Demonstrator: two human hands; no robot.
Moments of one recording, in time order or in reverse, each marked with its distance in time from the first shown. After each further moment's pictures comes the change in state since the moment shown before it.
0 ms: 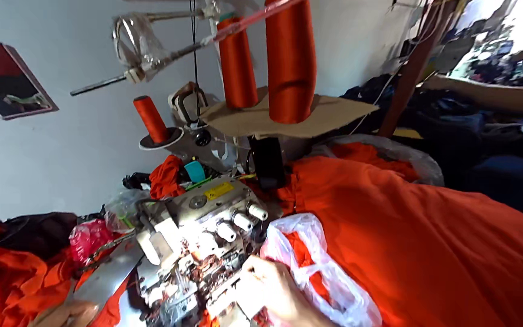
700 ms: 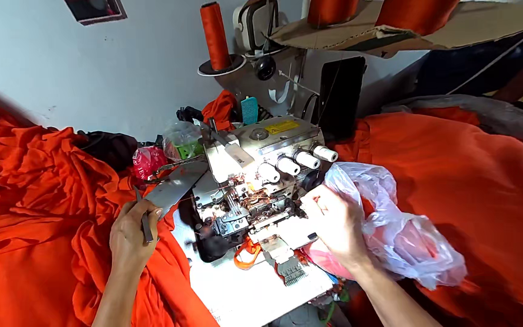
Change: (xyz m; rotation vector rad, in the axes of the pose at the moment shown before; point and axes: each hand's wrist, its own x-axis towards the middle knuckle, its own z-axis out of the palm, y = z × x) left_hand 0.001 0.002 0.027 0.205 0.167 -0.219; right_hand 0.009 -0.002 0.001 -0.354 0.363 -0.171
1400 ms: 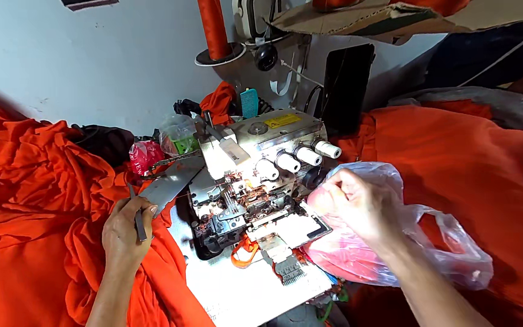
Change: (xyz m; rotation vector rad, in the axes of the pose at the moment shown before) left_hand 0.000 0.008 -0.002 0.023 0.012 0.008; right_hand 0.025 0.019 -0.029 -0.130 -0.104 -0.022
